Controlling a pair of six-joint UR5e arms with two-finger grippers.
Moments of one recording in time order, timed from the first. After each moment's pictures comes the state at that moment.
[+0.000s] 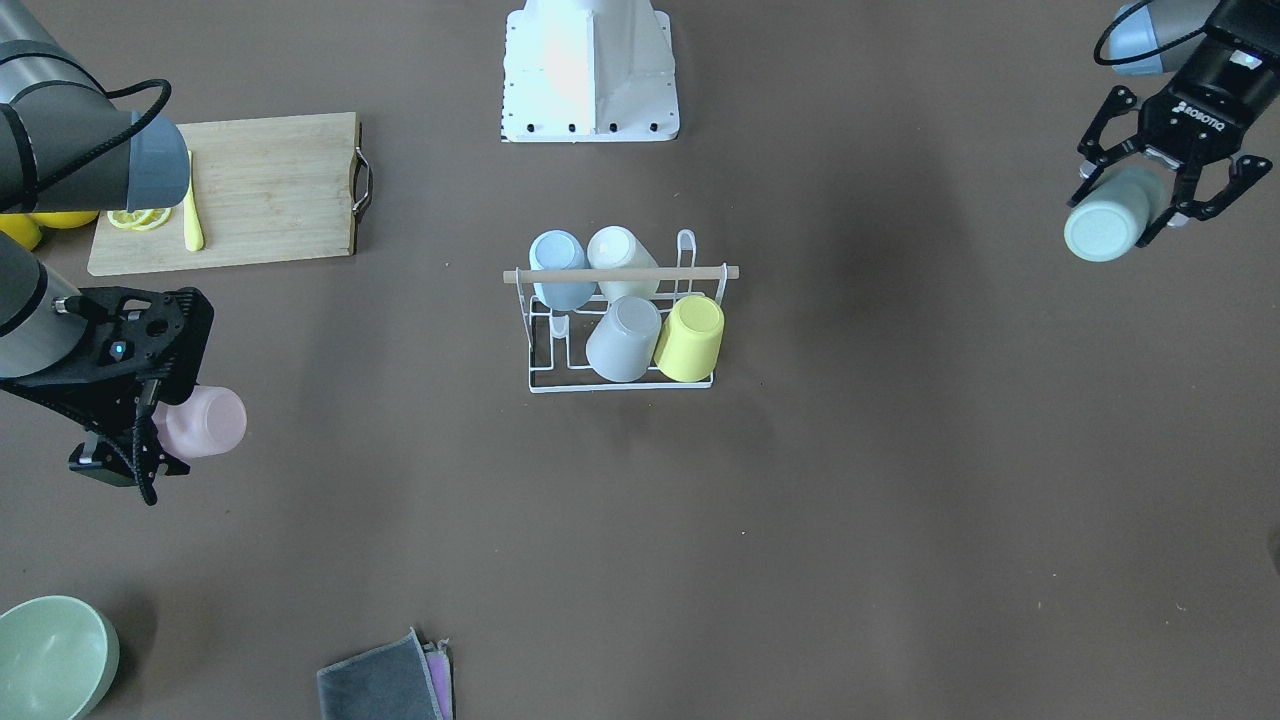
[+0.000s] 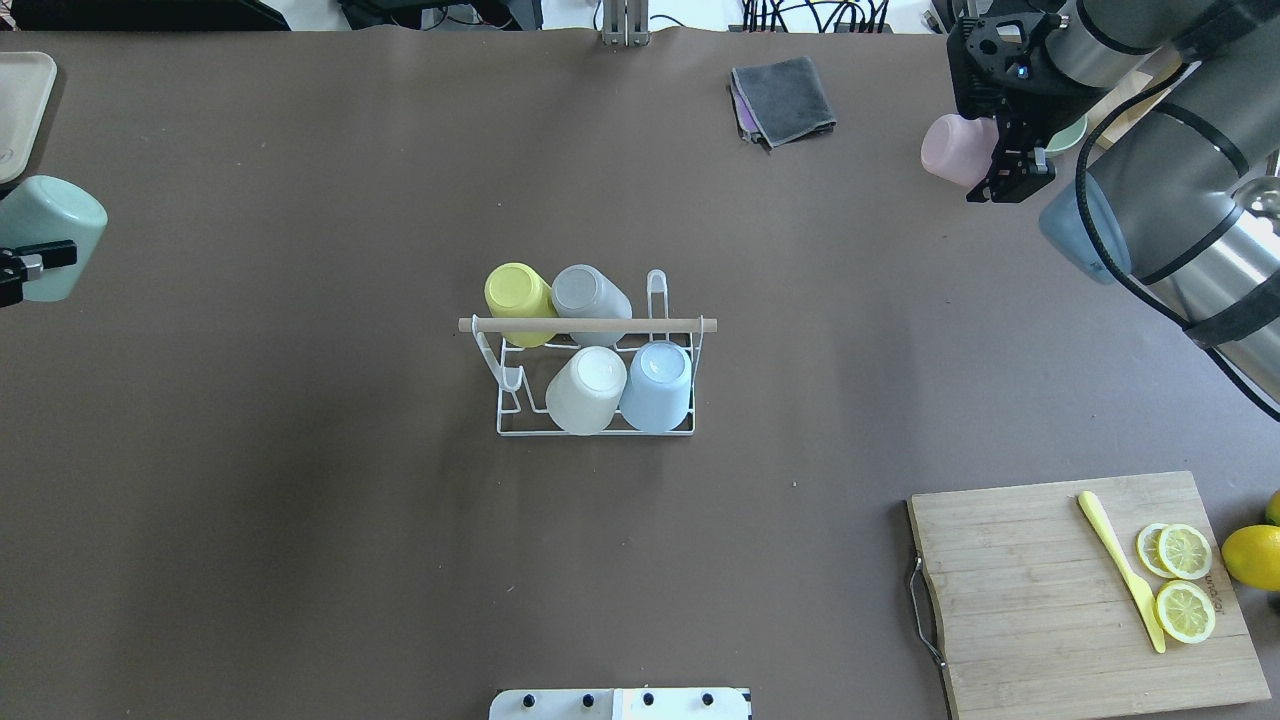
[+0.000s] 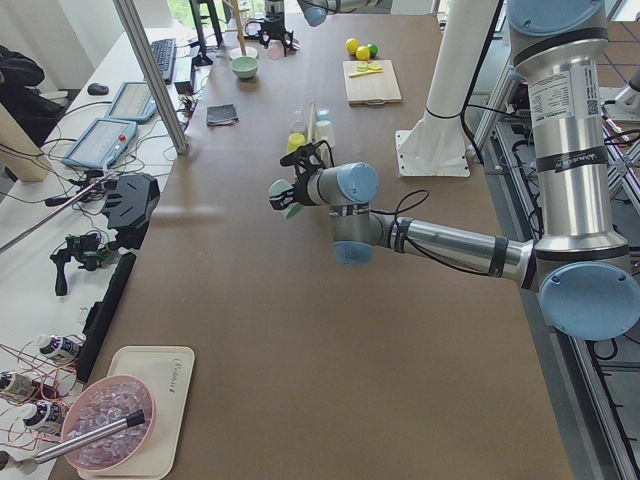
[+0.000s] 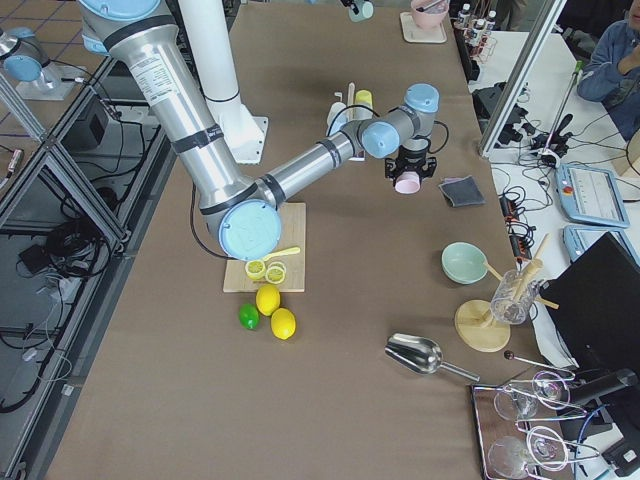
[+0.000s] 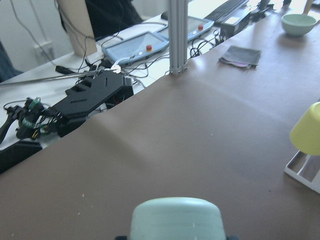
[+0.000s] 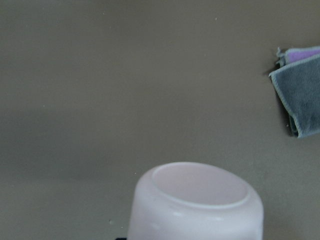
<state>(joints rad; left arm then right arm) -1.07 -1.41 -1.89 -3.00 -2.04 -0.42 1.06 -1.08 1.61 -1.49 2.23 -0.83</state>
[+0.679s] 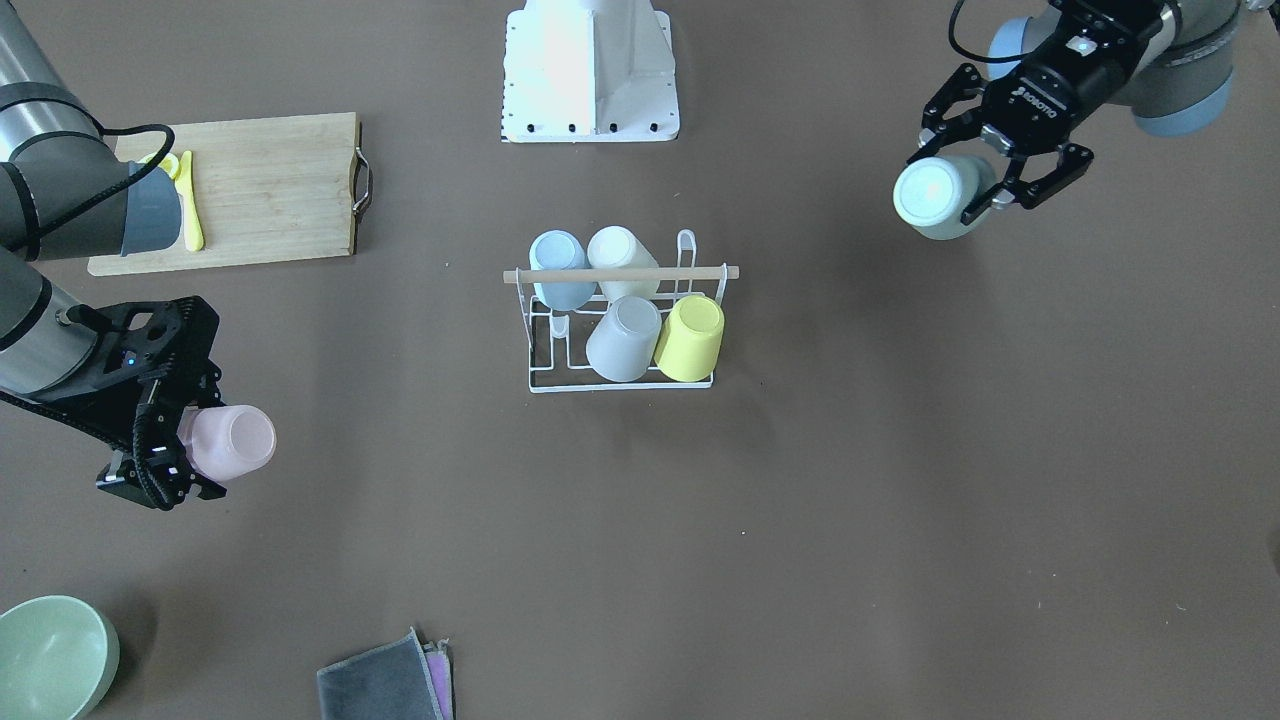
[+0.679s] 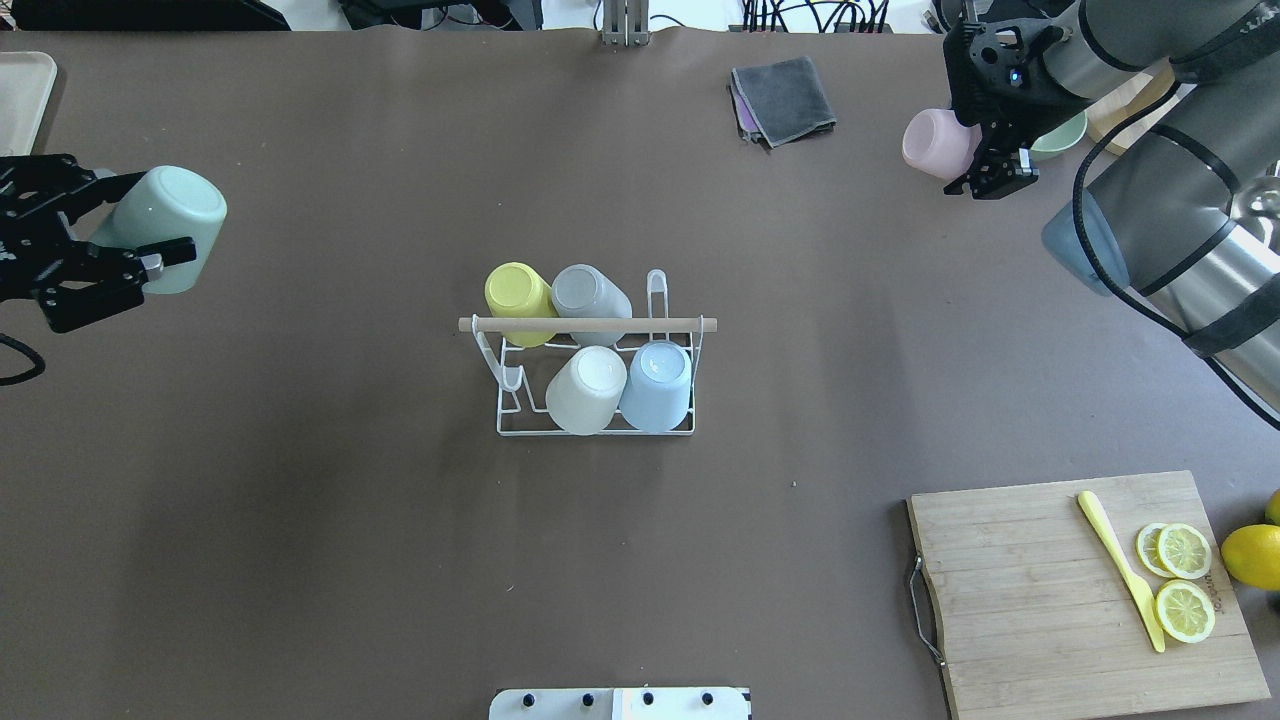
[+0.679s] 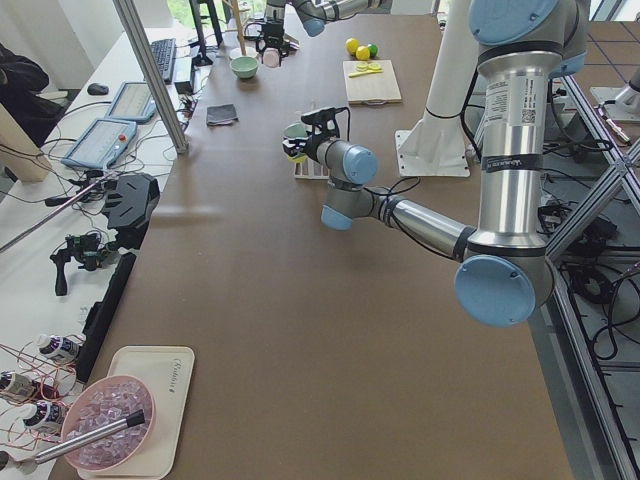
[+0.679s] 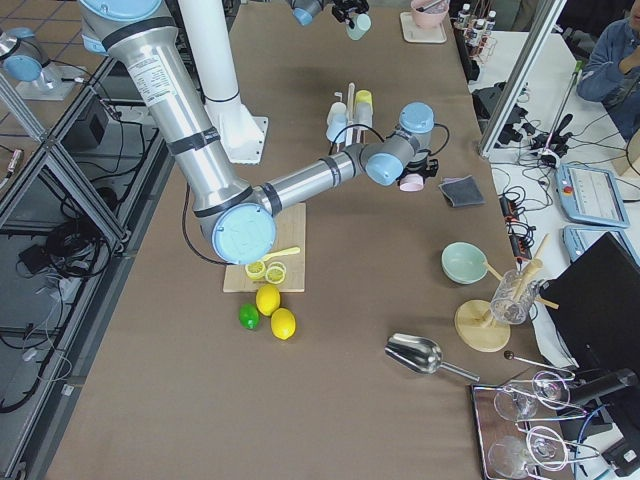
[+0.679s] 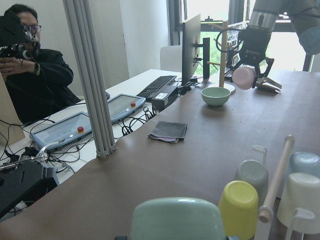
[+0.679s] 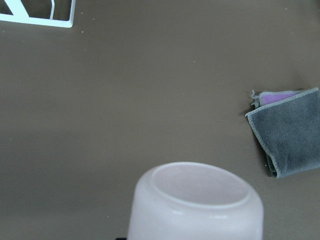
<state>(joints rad) -0.73 -1.56 -1.89 -3.17 -1.65 -0.42 1.06 -1.11 1.49 -1.07 2.30 -0.65</state>
